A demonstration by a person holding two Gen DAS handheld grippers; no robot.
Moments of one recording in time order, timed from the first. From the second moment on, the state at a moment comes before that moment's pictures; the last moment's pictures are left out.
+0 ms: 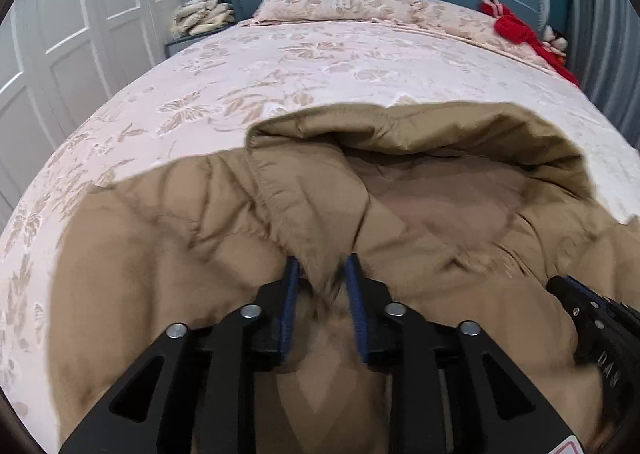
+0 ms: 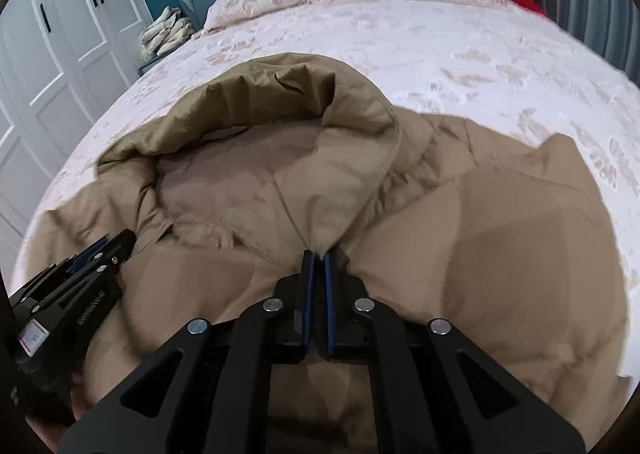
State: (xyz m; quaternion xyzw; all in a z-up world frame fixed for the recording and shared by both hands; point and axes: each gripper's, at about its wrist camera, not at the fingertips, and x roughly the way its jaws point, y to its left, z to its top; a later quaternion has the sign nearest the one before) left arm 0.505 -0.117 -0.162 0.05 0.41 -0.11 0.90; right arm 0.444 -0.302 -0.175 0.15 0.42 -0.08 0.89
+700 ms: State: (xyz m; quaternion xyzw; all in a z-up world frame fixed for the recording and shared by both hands) left arm 0.667 -0.130 -0.105 0.02 0.51 -0.05 0.86; right arm 0.586 -0.357 -0.101 0.23 0.43 -0.12 0.86
